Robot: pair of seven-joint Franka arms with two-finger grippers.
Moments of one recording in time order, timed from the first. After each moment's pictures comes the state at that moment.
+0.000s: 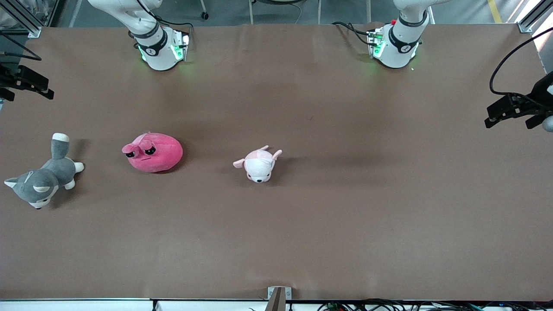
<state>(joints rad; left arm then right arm) 0.09 0.03 -0.10 -1.54 0.00 1.63 0.03 0.00 -0.08 -0.09 -1.60 -0.01 1.45 -0.13</state>
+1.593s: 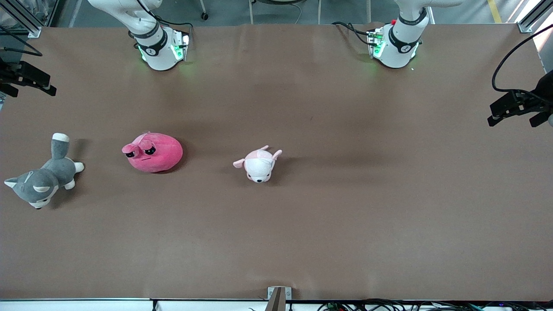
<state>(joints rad) -0.10 0.02 0.09 -1.51 -0.01 1.62 0.03 0.00 -0.10 -0.09 -1.61 0.02 1.44 -0.09</state>
